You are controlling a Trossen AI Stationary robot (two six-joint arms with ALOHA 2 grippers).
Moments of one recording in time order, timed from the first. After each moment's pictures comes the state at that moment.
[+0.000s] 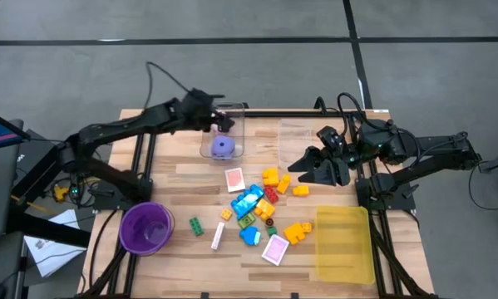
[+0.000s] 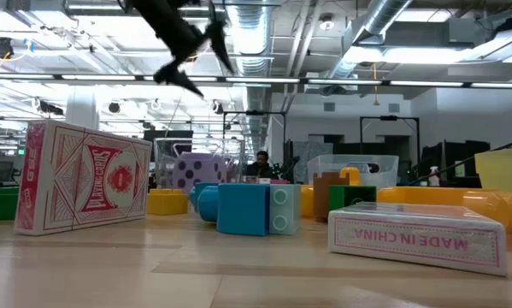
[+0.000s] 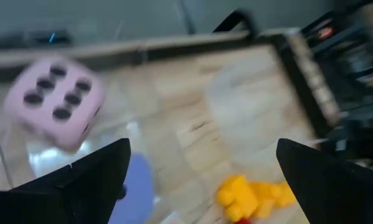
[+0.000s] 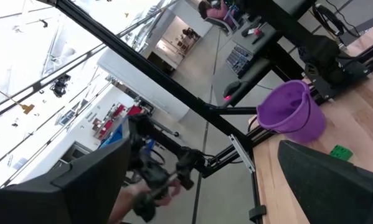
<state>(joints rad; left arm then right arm) 0.46 1.36 1.20 -0.49 -0.13 -0.76 0.11 1.03 1.15 -0.13 -0.21 0.89</state>
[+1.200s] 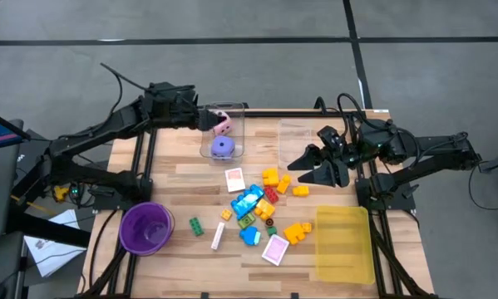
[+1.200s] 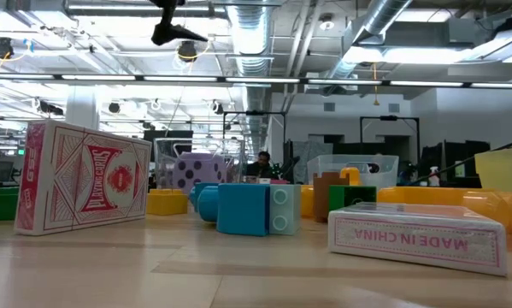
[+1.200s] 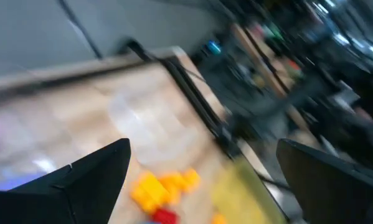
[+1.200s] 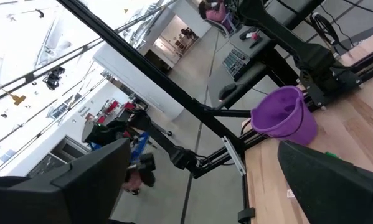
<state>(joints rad) 0.43 1.14 1.20 -0.41 0.16 -0.74 0.11 1.03 1.15 -0.14 -0.21 0.83</state>
